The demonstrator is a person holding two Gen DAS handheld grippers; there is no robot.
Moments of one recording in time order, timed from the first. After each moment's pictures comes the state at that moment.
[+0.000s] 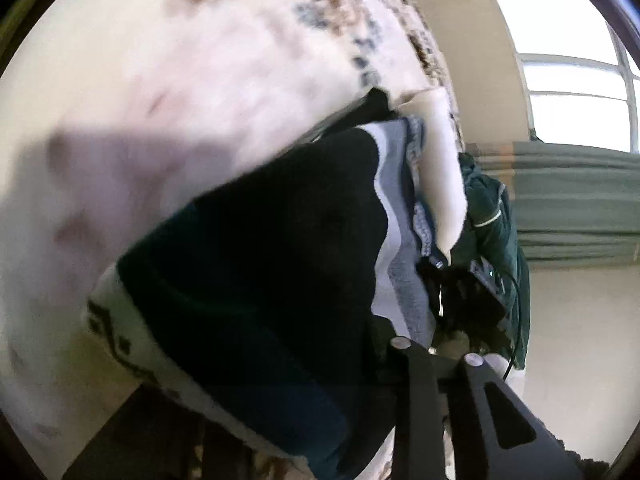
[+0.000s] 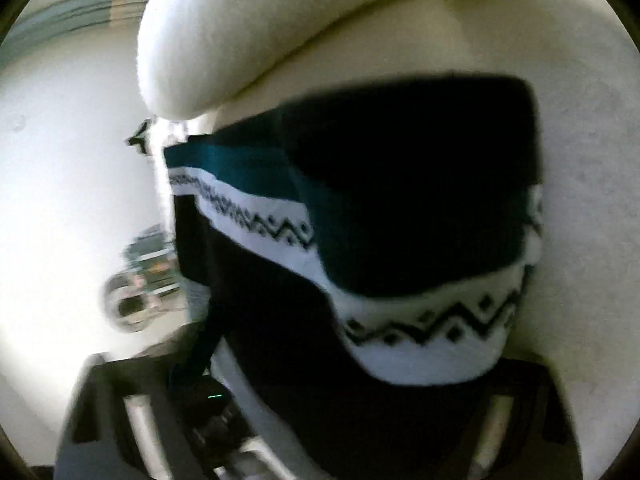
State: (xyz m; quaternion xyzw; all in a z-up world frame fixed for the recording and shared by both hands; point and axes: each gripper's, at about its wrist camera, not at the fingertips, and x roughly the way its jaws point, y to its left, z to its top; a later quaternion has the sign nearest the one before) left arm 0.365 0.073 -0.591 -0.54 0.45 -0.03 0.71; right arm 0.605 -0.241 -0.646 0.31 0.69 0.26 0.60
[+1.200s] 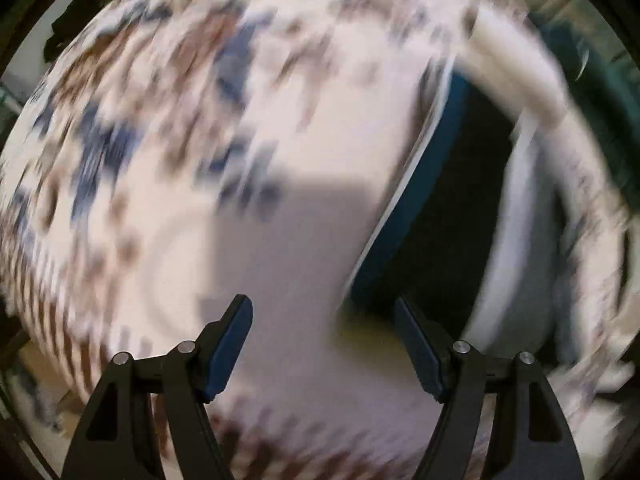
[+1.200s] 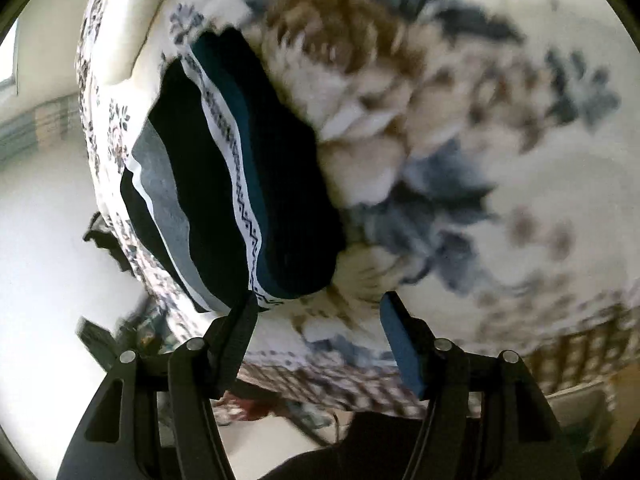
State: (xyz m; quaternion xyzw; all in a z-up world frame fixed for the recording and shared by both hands) left arm 0.236 0.158 -0.537 -0.14 0.66 0.07 0.73; right arm 0.273 -0.299 -0.561 0.42 0.69 0.03 0.59
